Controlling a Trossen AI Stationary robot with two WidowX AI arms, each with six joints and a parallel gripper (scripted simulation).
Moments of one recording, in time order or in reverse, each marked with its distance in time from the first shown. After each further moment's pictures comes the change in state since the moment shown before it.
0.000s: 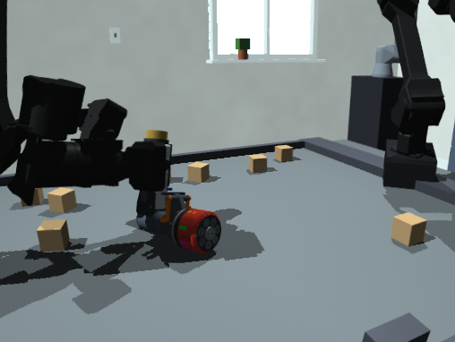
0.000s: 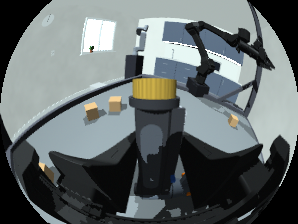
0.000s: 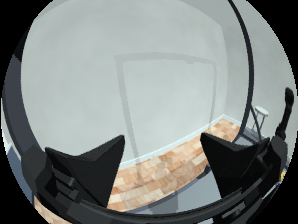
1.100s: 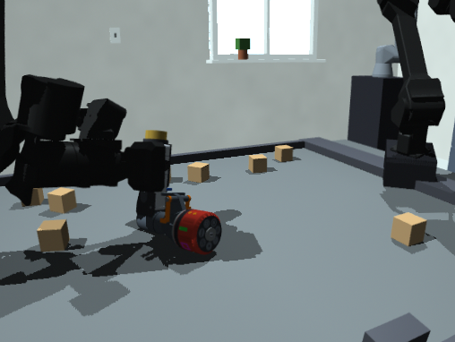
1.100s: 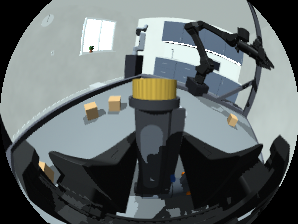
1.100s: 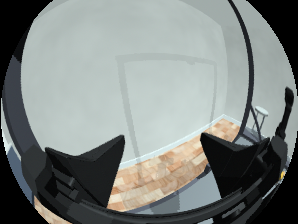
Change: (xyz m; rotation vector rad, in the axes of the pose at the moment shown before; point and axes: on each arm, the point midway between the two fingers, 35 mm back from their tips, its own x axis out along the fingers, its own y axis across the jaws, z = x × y) left arm -0.003 -0.002 0.000 0.001 0.003 -0.002; right arm 0.000 0.000 0.000 0.000 0.000 0.000
